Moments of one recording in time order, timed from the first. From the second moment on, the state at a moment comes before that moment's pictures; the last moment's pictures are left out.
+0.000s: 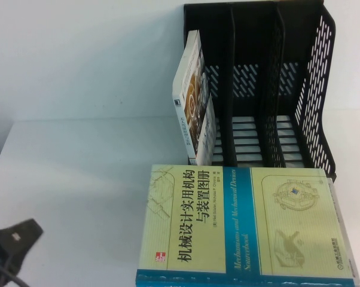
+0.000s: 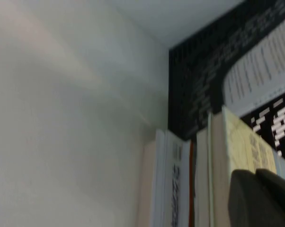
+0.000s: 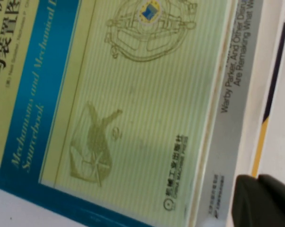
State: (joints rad) right arm -0.01 0.99 -0.60 0.65 0.85 -0.40; left arm -0.05 0.57 -0.34 -1.04 0.39 0.20
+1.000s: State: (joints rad) right arm 0.13 1.43 -0.73 0.92 0.71 -0.65; left arm 0.01 1.38 -0.75 -1.60 1.13 0.80
